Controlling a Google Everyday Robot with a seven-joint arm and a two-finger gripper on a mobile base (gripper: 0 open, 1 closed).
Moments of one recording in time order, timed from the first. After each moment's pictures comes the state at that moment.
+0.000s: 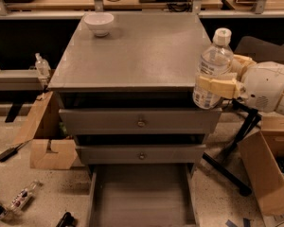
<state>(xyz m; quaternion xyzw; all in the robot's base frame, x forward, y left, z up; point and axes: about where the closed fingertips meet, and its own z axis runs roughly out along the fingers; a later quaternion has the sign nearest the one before) 0.529 -0.173 0.958 -0.37 0.64 0.19 0.65</state>
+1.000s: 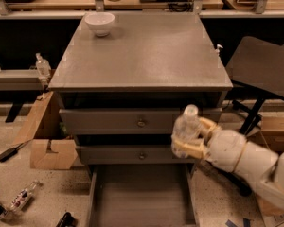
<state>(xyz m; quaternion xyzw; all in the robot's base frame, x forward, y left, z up) 0.491 -0.129 0.791 -0.39 0.62 0.22 0.64</state>
